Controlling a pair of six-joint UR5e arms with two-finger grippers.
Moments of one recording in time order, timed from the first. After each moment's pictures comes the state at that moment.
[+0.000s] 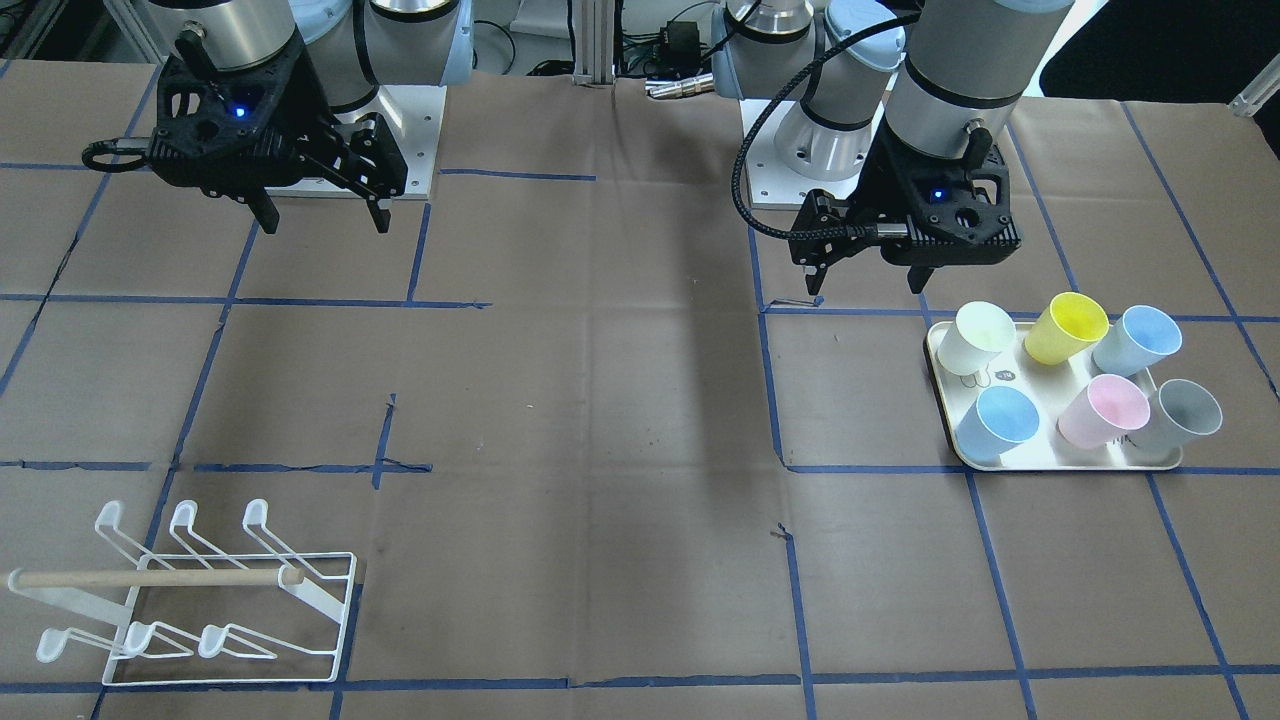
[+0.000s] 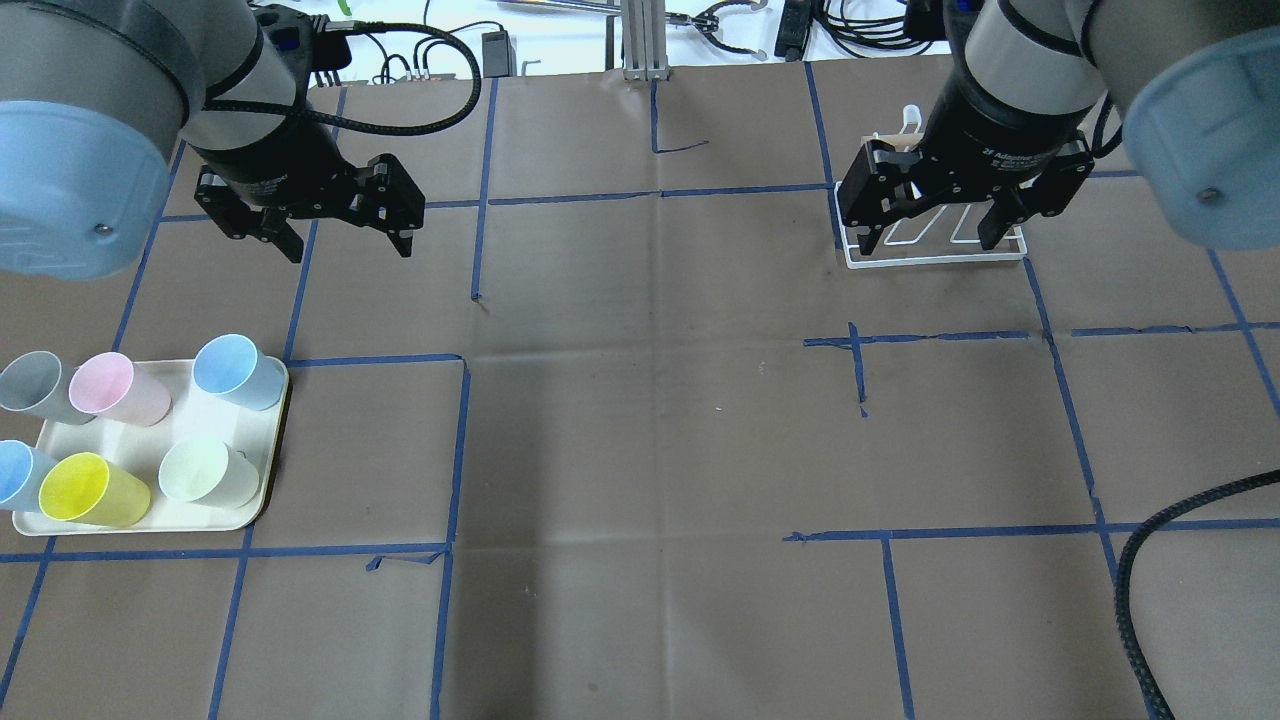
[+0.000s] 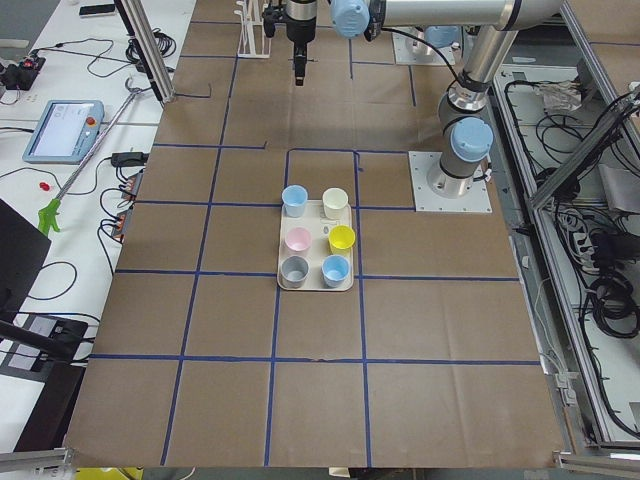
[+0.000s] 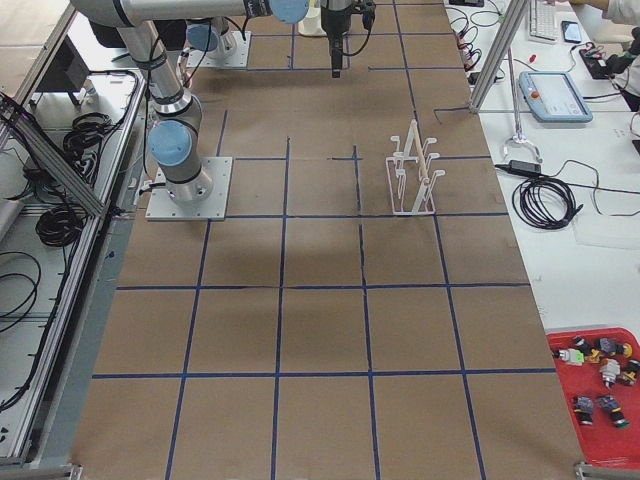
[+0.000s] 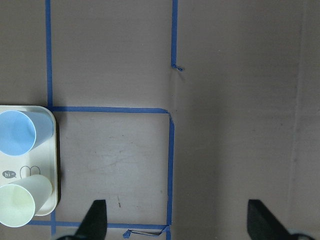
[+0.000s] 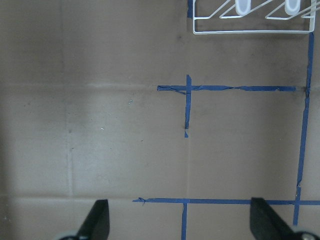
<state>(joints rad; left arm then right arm) -1.58 -1.57 -1.62 -1.46 1.60 -0.03 1.62 -1.63 1.60 -1.58 -1.55 0.03</state>
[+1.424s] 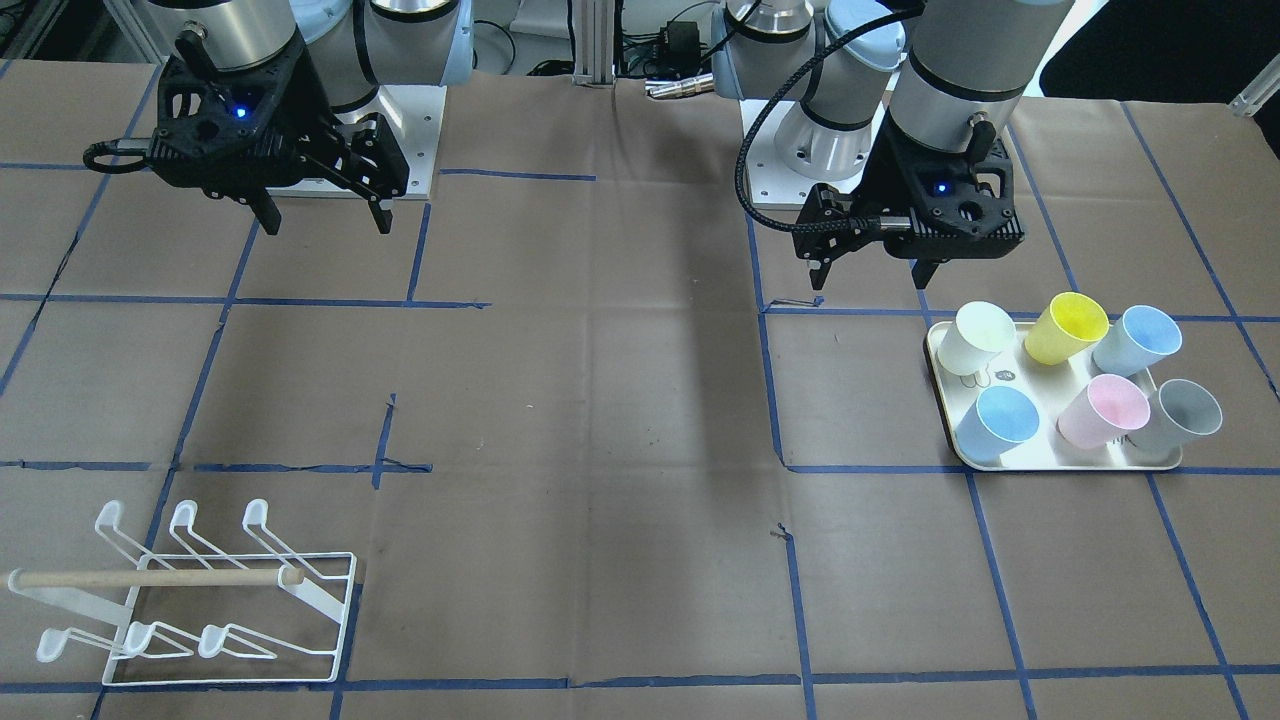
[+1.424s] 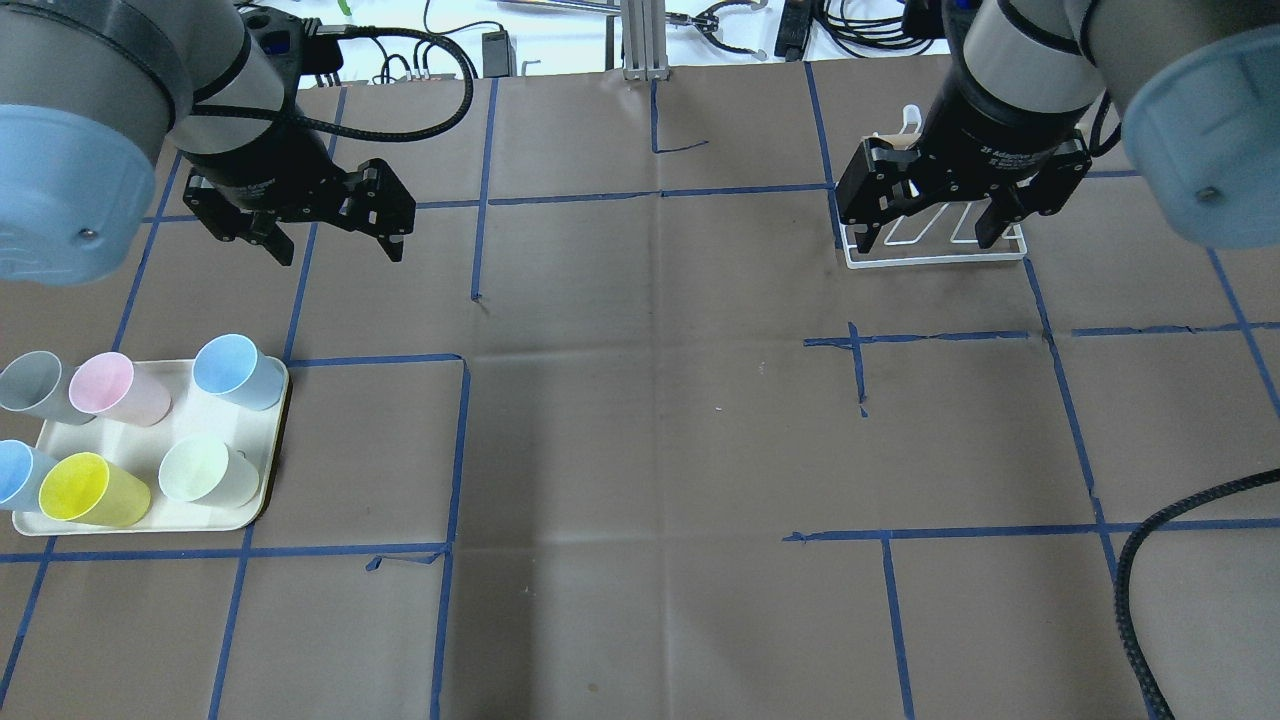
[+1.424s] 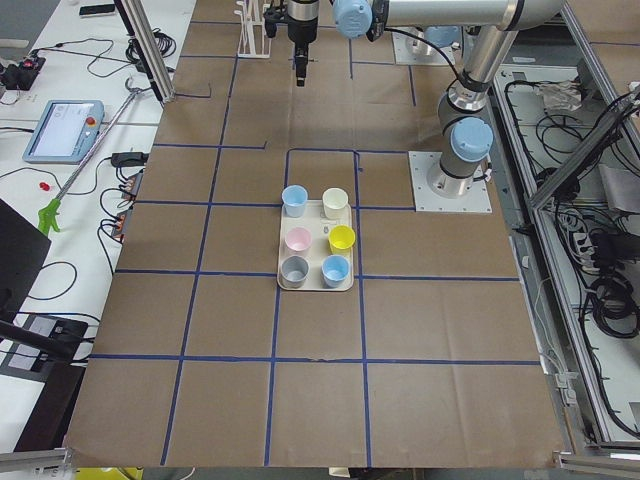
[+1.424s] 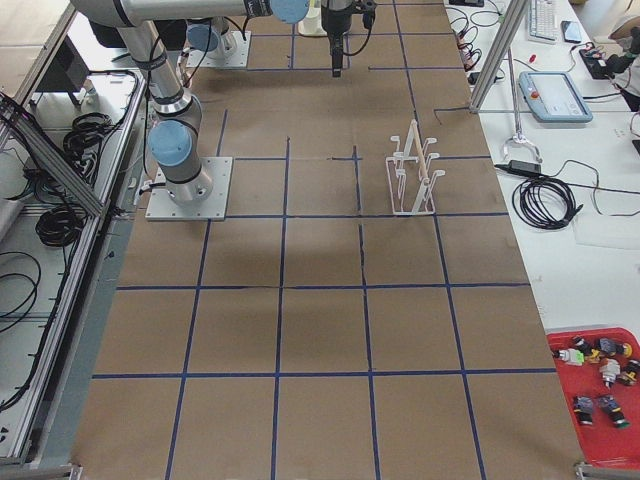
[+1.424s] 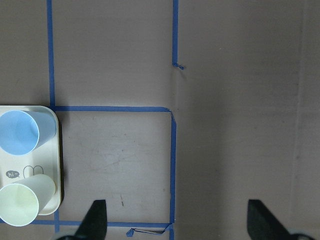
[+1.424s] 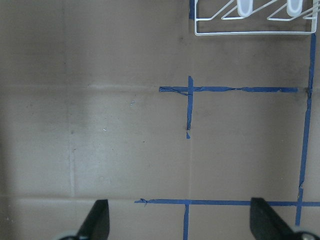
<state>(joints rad) -1.56 -1.56 -1.63 -1.47 1.60 0.01 1.62 -1.63 1.60 -1.59 -1.54 0.03</state>
